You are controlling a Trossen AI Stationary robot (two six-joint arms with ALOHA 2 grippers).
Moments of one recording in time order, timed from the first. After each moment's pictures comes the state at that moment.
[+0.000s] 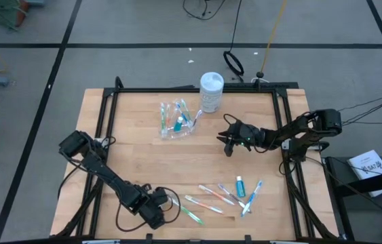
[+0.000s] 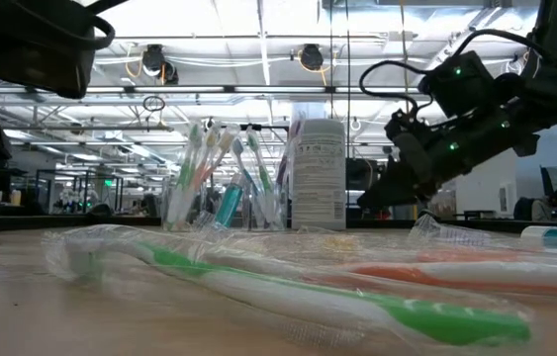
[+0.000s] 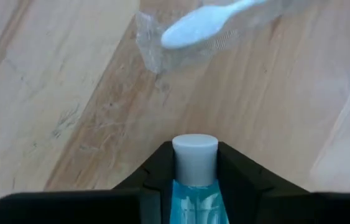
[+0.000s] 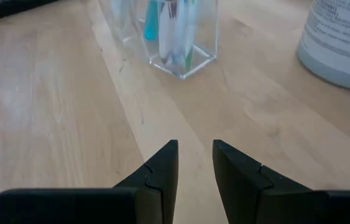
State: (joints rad) left arm -0.70 1.88 1.11 -0.47 -0.14 -1.19; right arm -0.18 1.57 0.29 0.82 0.13 0.27
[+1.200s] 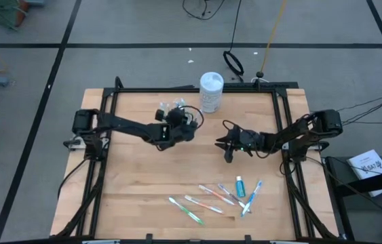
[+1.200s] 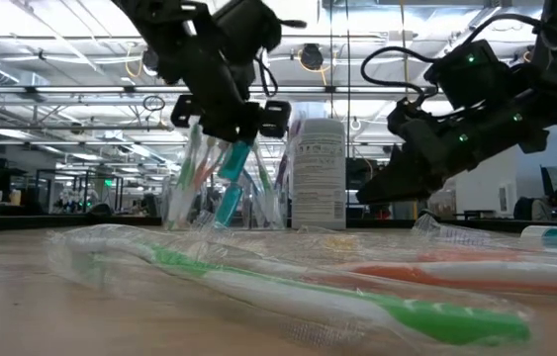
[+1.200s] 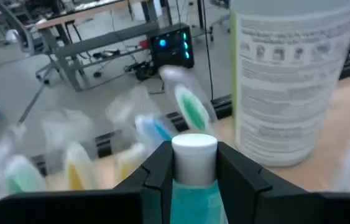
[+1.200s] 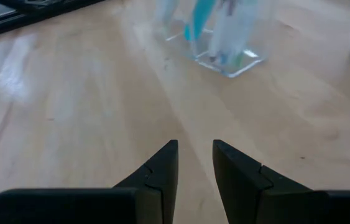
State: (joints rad) left arm 0.03 1.83 1.10 -0.05 -1.14 -0.60; right arm -0.07 1.57 0.29 0.86 0.13 0.30
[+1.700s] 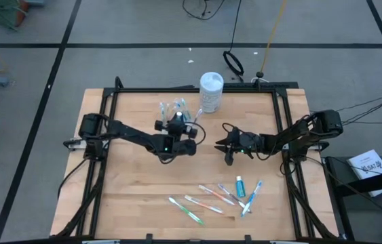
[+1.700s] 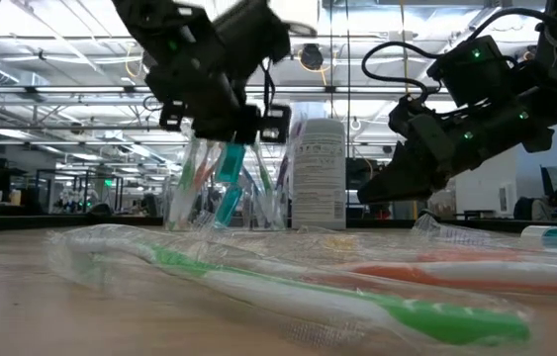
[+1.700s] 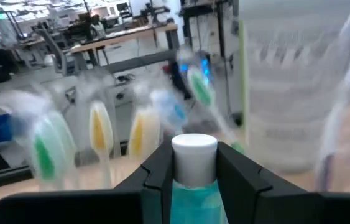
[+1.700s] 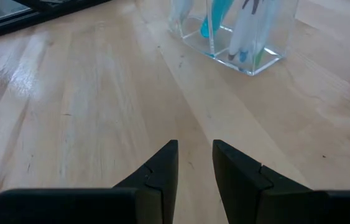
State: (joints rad) left arm -0.05 1.92 1.10 -0.06 -1.36 -0.74; right arm -0.04 1.57 0.29 0.86 0.13 0.31
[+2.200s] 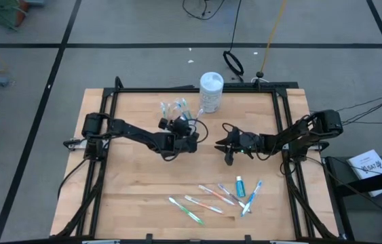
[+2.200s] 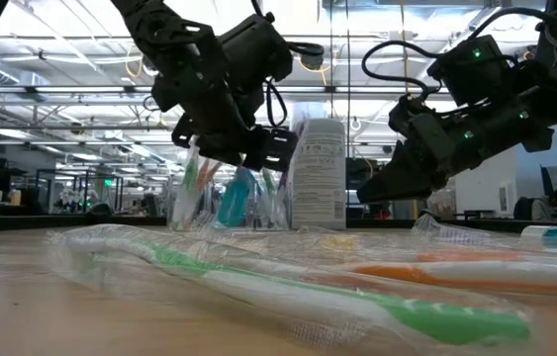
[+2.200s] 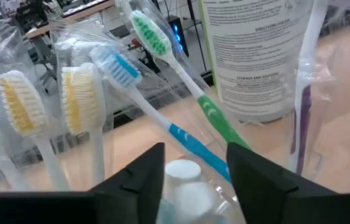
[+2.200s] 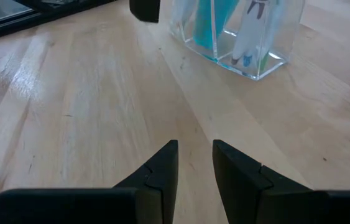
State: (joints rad) left arm -0.02 1.94 1.10 -0.05 -1.15 -0.61; right arm -0.04 1.57 0.29 0.87 0.13 0.30
